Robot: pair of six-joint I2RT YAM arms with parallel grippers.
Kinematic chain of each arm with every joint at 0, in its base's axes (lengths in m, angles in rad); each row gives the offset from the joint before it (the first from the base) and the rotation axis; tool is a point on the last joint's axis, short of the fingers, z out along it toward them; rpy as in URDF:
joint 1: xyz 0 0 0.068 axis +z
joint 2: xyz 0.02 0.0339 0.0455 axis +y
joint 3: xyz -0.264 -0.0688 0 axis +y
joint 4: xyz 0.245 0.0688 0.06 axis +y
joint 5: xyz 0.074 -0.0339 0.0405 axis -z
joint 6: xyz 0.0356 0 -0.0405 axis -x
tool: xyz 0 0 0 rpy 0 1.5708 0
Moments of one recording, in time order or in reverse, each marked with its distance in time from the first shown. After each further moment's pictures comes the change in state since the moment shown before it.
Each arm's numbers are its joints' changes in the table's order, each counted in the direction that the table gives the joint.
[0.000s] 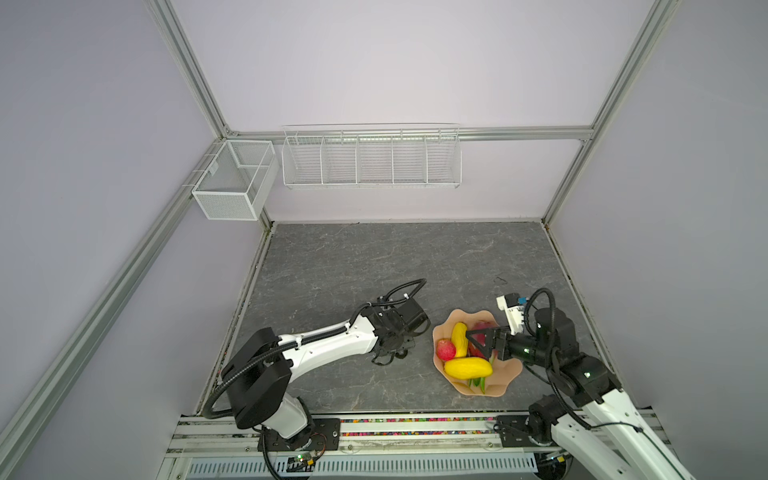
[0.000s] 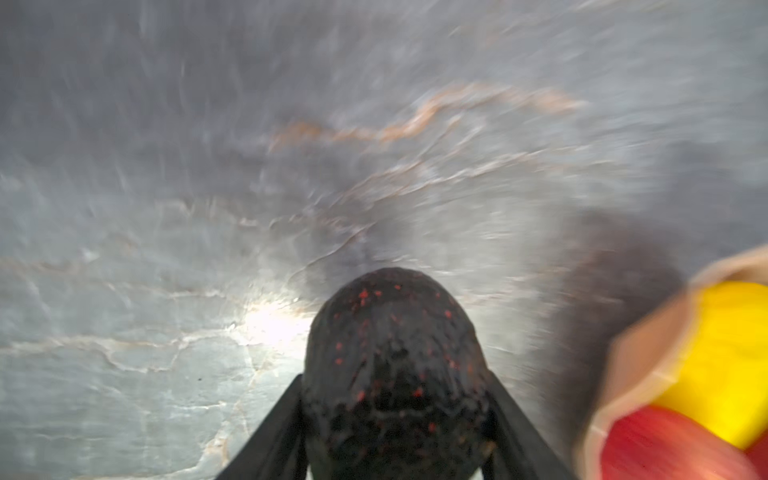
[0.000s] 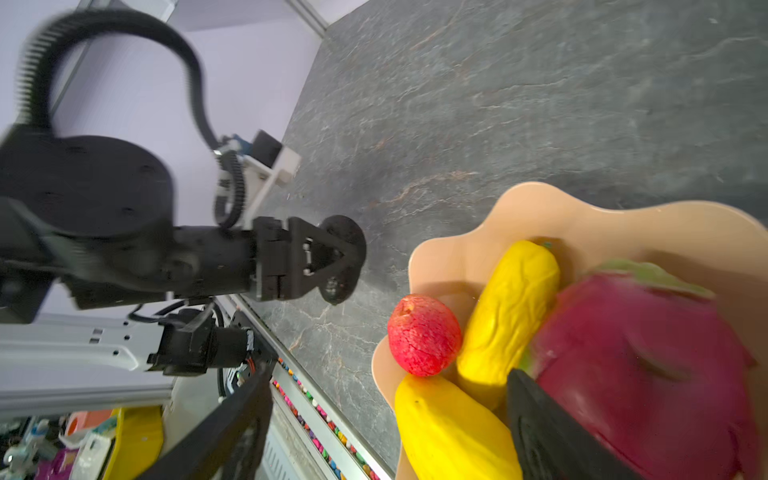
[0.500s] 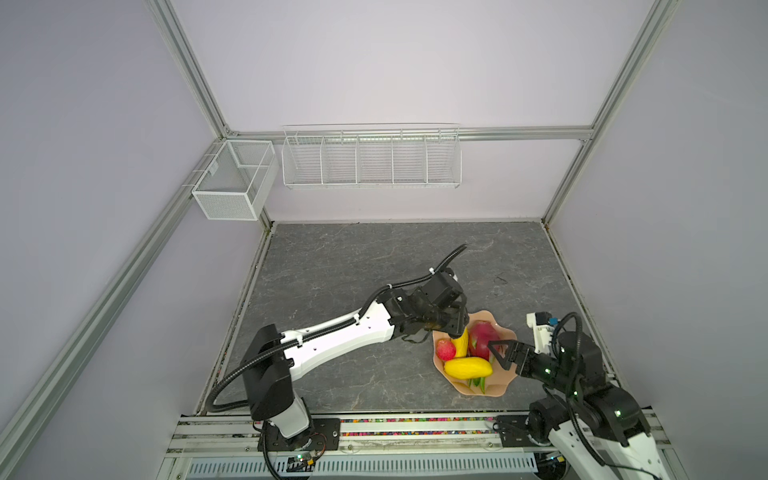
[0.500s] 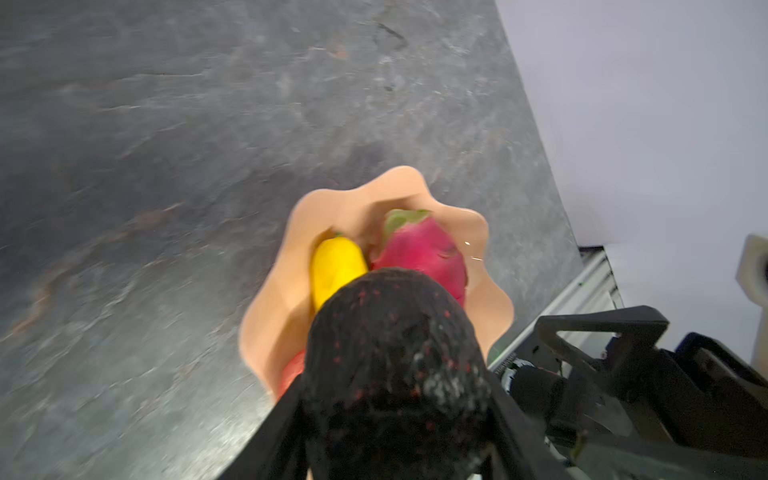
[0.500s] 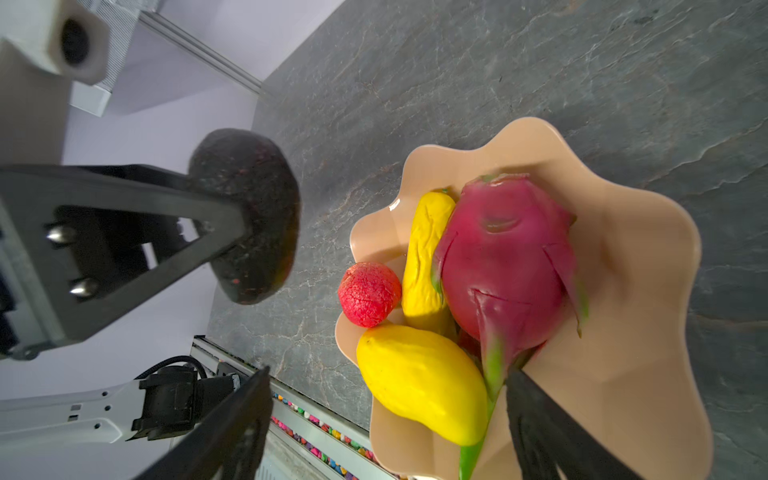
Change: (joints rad) left arm -0.109 0.156 -0.389 -0.168 0.249 -0.412; right arm -0.065 -0.299 -0.033 0.337 0.137 -0.139
